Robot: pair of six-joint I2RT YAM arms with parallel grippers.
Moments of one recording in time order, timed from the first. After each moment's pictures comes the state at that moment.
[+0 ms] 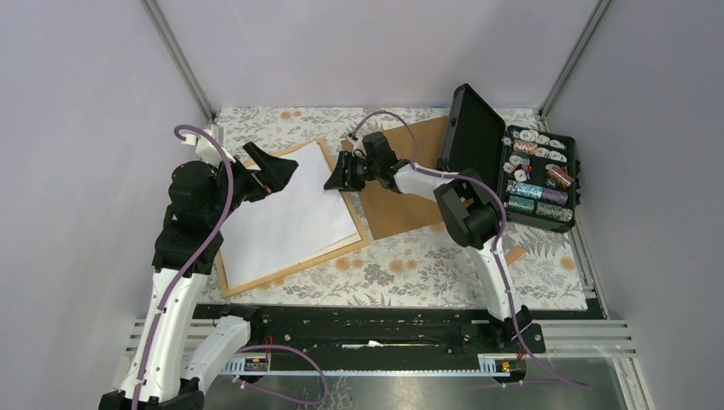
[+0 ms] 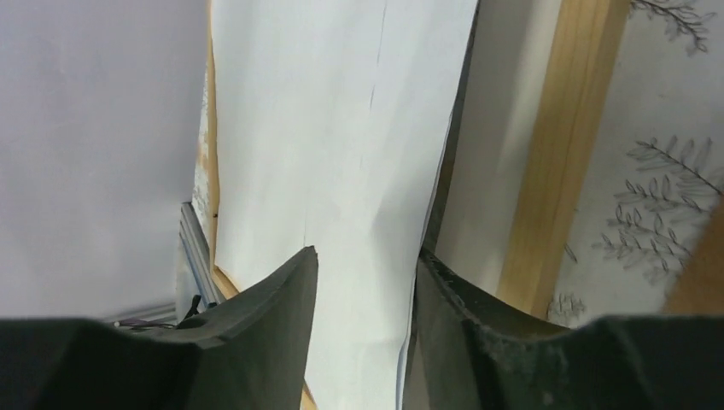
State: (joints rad) left arm -0.16 0.79 1.08 -0.48 0.26 -0.65; right arm 0.62 2.34 1.66 0.13 -0.61 0.75
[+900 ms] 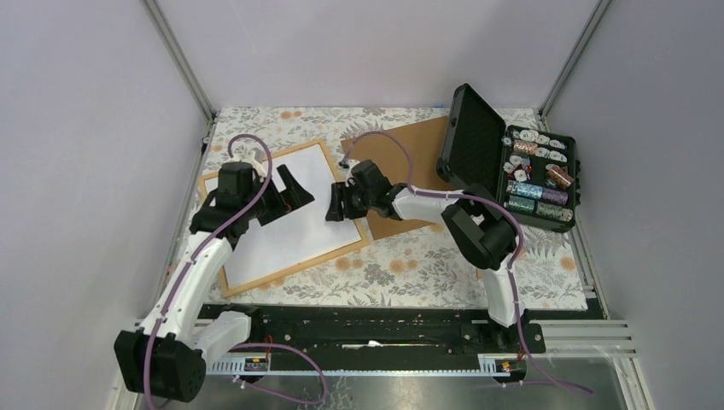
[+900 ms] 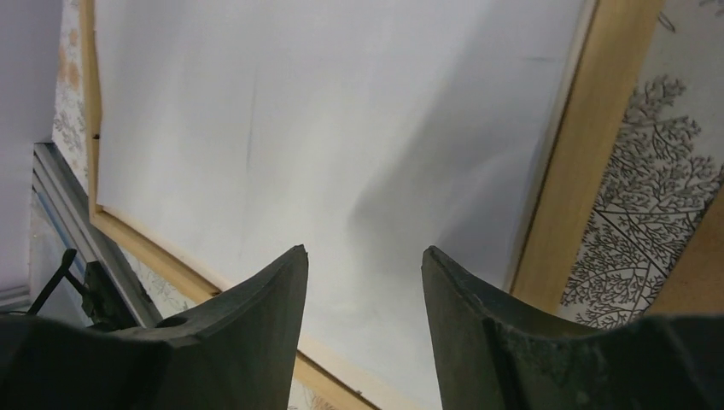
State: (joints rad) left arm -0.16 0.99 0.90 -0.57 0.29 -0.61; right arm 0.78 2.07 1.36 0.02 -0.32 0.54
